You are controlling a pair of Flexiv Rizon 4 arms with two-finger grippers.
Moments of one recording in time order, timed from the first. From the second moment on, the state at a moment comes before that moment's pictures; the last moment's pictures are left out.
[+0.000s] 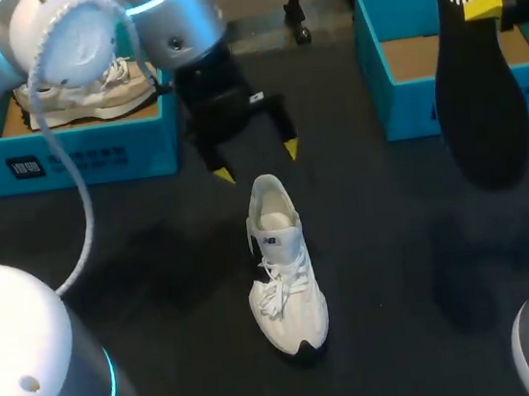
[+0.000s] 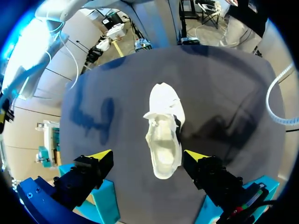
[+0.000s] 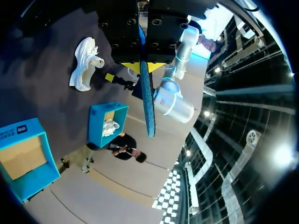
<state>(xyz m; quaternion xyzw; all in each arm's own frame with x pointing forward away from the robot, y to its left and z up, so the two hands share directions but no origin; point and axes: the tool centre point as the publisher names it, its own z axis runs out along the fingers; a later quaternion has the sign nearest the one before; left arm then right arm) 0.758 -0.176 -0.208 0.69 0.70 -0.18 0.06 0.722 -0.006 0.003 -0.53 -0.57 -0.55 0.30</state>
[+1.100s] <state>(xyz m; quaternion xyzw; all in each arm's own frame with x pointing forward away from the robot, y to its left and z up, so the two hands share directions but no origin) 0.759 -0.184 -0.186 0.64 0.68 -0.33 0.14 0.799 0.026 -0.055 -0.56 -0.53 -0.48 0.42</state>
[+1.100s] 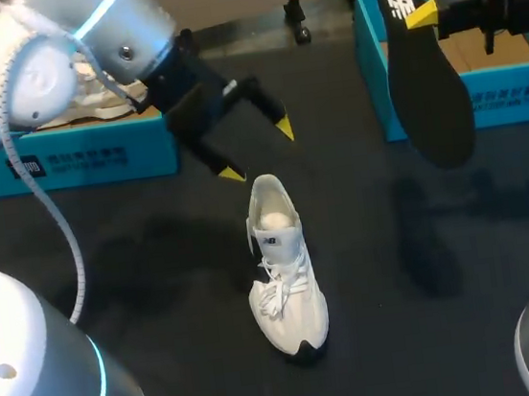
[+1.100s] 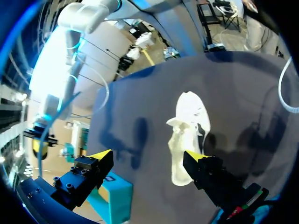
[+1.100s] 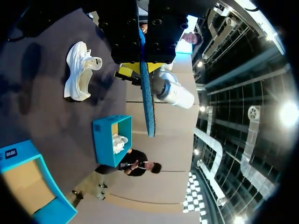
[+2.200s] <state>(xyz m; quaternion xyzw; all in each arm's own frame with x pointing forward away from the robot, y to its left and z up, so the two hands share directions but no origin) 0.778 -0.206 -0.110 0.56 0.54 -0.47 0.41 0.831 0.035 -0.067 -0.61 -0.46 -0.46 0.46</state>
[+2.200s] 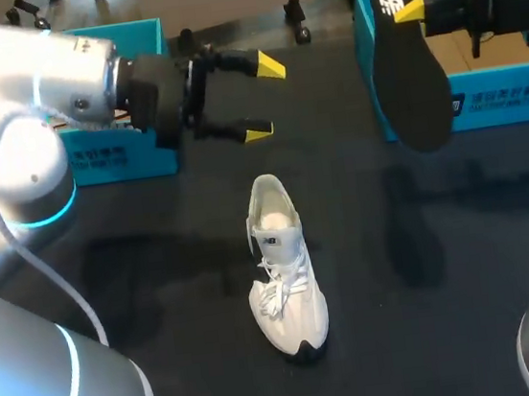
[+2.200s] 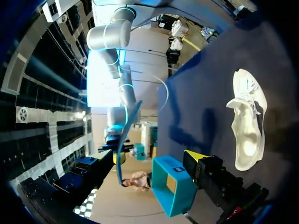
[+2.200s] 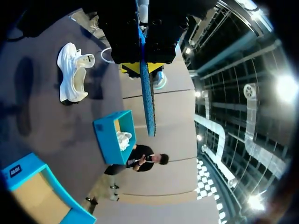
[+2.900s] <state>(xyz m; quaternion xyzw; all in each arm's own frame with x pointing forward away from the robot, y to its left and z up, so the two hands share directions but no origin) 0.769 -0.226 -0.104 0.49 0.49 -0.51 0.51 0.857 0.090 -0.065 -0.61 -0.43 -0.43 0.51</state>
